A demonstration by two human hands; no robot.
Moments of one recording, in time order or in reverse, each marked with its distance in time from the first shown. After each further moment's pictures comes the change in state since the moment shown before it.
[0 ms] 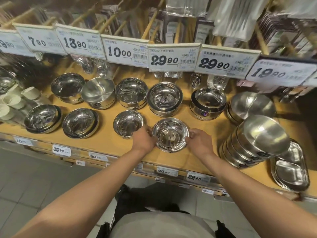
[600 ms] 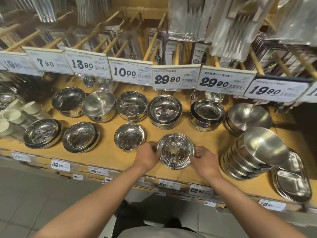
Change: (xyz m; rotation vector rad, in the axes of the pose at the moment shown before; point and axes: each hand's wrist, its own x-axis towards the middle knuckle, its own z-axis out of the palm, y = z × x) left_hand -0.003 -0.004 -0.001 0.123 -0.134 0.207; right_hand -0.024 0.011 -0.003 0.069 0.048 0.089
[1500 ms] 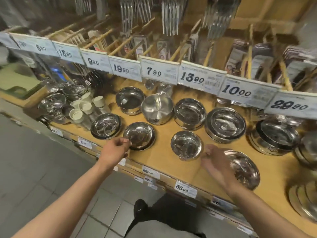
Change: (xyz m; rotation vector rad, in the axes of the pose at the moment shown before) left_hand -0.048 -0.173 -0.211 -0.537 0.381 -0.355; right_hand -0.019 -0.138 0.089 0.019 -0.200 -0.291
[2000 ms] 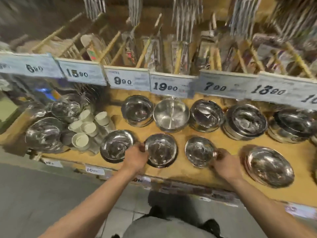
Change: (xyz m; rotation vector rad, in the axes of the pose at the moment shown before) left_hand 0.108 0.002 -0.026 0.497 -0.223 0.110; right_hand 0.034 -0.054 0.088 -0.177 0.206 0.356
